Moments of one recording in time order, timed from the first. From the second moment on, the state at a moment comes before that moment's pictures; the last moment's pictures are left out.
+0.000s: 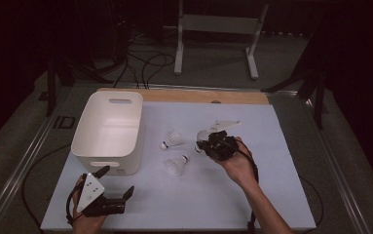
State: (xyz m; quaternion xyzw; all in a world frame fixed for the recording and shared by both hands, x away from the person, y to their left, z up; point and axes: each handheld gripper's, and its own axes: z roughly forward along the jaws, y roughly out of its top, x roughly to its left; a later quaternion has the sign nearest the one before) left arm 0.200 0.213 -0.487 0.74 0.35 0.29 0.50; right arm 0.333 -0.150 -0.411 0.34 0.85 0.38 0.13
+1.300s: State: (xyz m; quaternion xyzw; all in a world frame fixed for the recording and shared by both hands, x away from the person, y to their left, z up) left arm 0.200 0.213 -0.487 0.74 0.35 0.29 0.49; right arm 0.338 -0.139 -0.387 0.33 0.84 0.40 0.15
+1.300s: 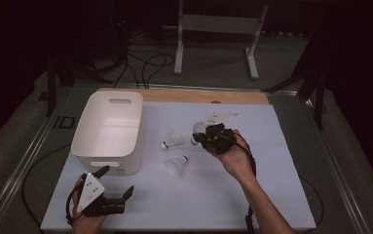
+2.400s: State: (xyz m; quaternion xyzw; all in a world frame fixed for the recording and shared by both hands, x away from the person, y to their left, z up) left arm 0.200 0.213 -0.488 0.74 0.35 0.29 0.49; right arm 0.344 -0.127 -0.368 0.31 0.85 0.41 0.16
